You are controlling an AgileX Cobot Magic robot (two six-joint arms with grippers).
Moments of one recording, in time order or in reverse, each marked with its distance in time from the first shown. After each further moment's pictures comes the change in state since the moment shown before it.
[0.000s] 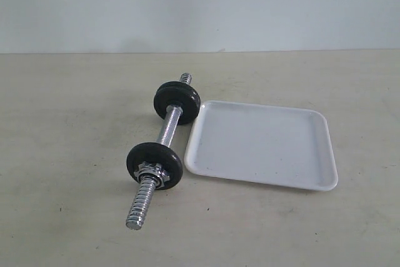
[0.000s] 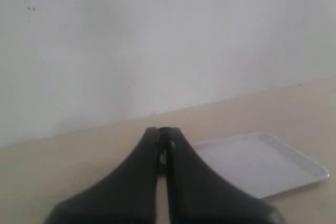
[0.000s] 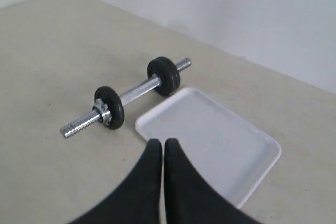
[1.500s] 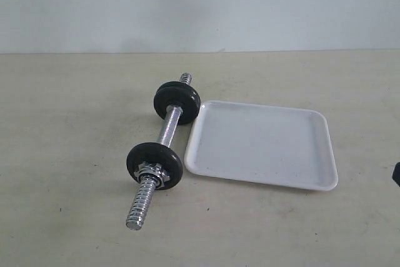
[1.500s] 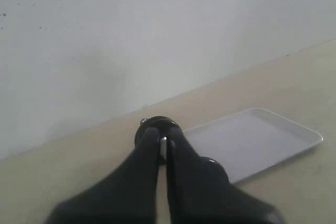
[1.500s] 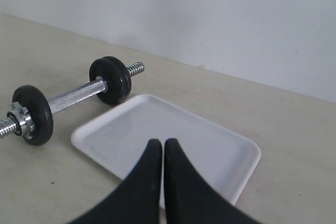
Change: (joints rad) left arm 0.000 0.000 0.019 0.003 -0.071 0.133; right arm 0.000 -0.022 0.700 0.008 -0.878 -0.063
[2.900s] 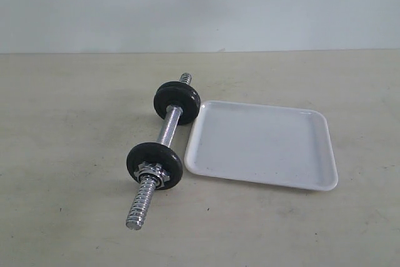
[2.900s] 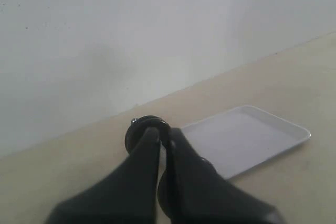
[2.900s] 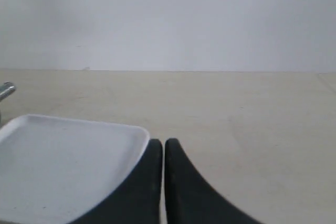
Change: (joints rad) left arm 0.000 0.000 0.000 0.000 -0.035 0.003; right arm -0.427 0.000 0.000 0.014 0.000 0.074
